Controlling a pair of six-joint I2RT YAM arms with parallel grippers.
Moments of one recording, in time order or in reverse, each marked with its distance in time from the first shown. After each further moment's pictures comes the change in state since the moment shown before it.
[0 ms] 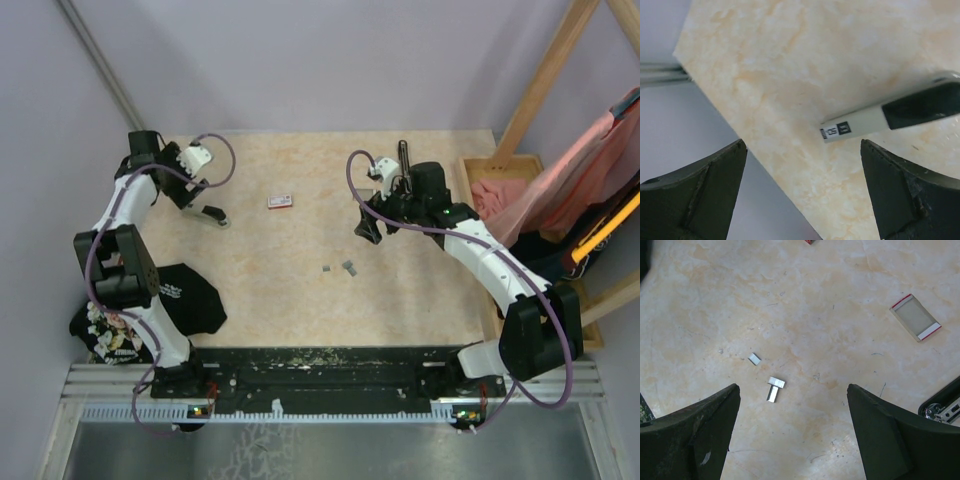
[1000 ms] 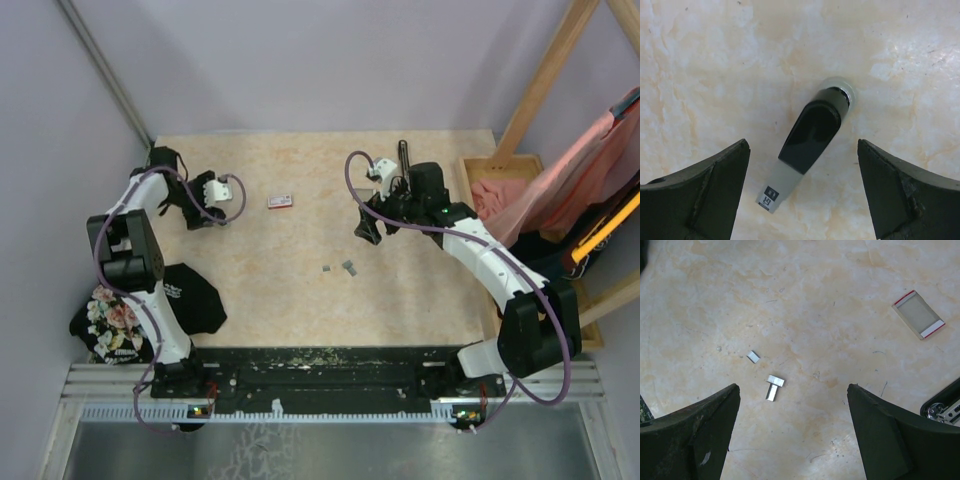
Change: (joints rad) left arm -0.017 0.138 0.018 -0.333 0.309 0.579; right arm 0.000 0.016 0.000 -0.003 -0.001 -0.006
